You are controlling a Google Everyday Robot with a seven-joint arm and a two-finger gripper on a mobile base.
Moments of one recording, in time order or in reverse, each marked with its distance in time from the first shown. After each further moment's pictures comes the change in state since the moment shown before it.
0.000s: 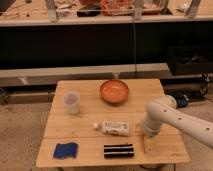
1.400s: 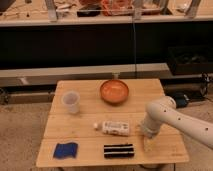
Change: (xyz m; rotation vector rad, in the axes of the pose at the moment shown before) arm -0.003 0.003 0.008 -0.021 -0.023 0.005
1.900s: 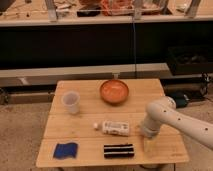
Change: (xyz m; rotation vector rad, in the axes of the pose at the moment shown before) arm -0.001 0.002 0.003 -0.009 -0.010 0.002
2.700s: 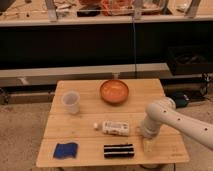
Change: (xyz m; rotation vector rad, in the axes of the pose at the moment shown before) arm -0.003 0.003 0.004 -0.014 -0.013 -0.003
